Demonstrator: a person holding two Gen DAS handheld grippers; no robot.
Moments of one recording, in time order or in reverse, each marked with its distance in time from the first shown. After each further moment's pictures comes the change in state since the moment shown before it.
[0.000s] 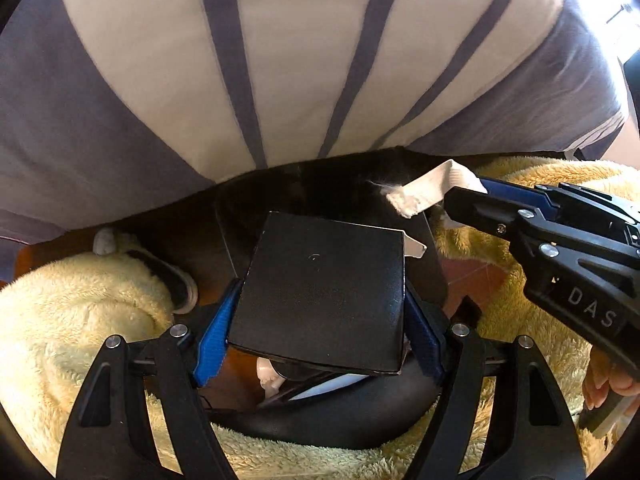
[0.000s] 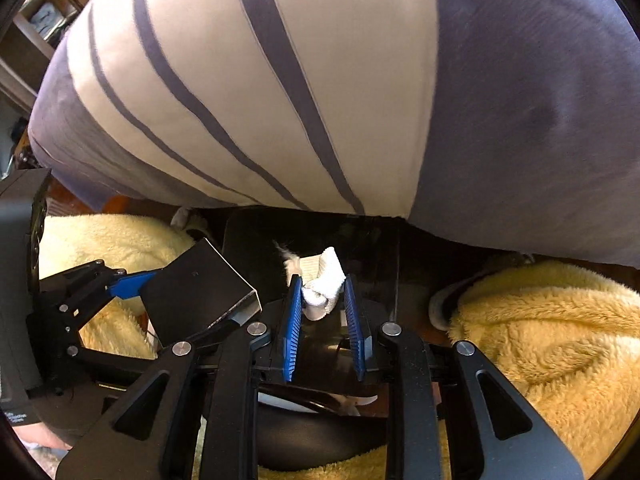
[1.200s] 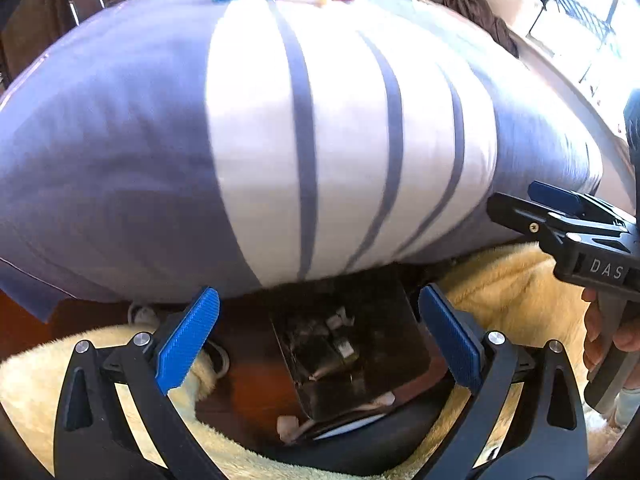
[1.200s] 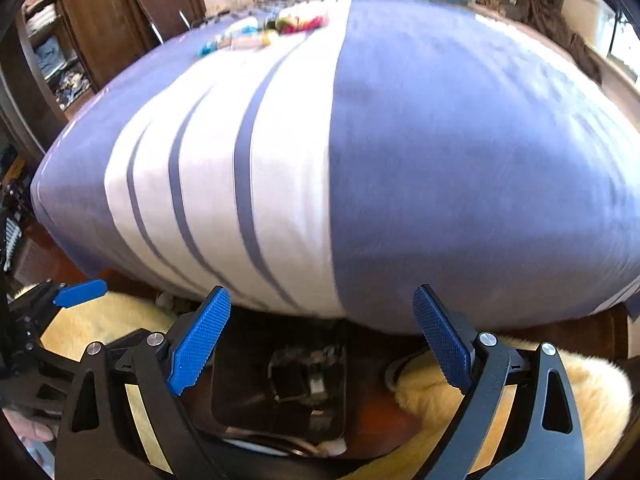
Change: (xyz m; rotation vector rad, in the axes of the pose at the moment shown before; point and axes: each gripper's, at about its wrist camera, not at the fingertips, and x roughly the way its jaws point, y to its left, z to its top) left arm -0.124 0.017 0.021 -0.019 -0.361 0.033; right arm -0.124 -0.003 0.043 -0.005 -0.343 -0.120
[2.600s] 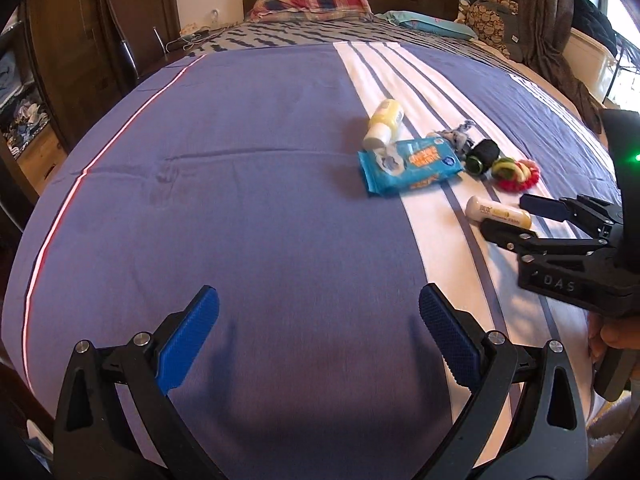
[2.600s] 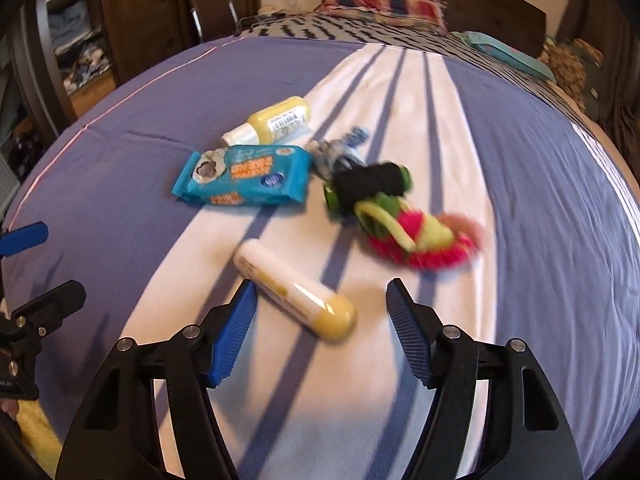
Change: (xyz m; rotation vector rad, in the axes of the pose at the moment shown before) left arm 0.022 0.127 0.230 -0.060 -0.133 0.238; right arm 0.142 0.087 0.235 -0.271 -0.008 0.037
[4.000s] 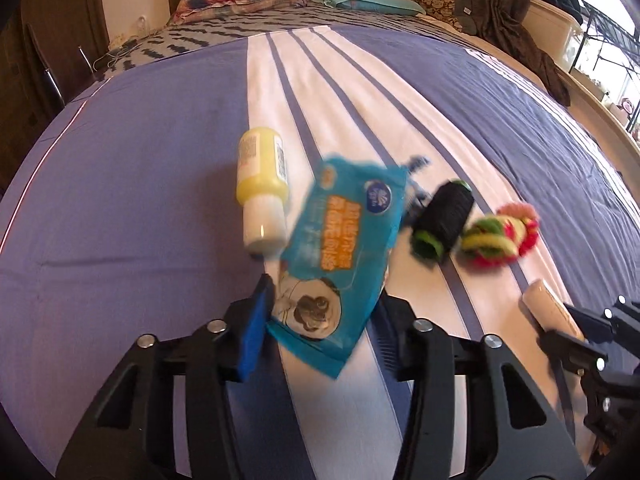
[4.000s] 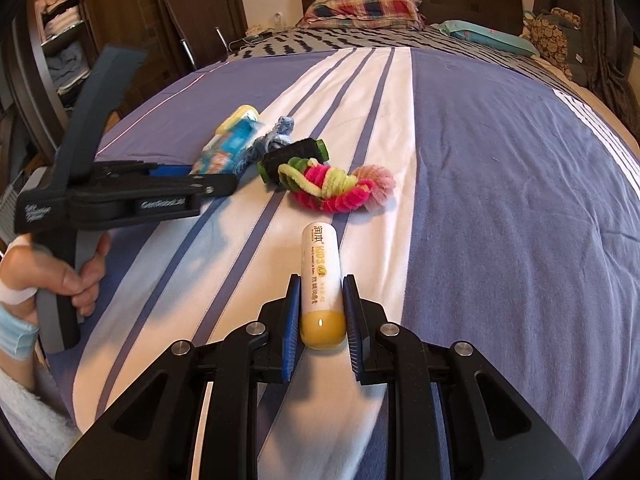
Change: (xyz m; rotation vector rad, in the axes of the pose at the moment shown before) left arm 0.086 -0.078 0.075 0.138 0.042 -0.148; right arm -0.037 -0.063 -0.048 0.138 -0.055 0.071
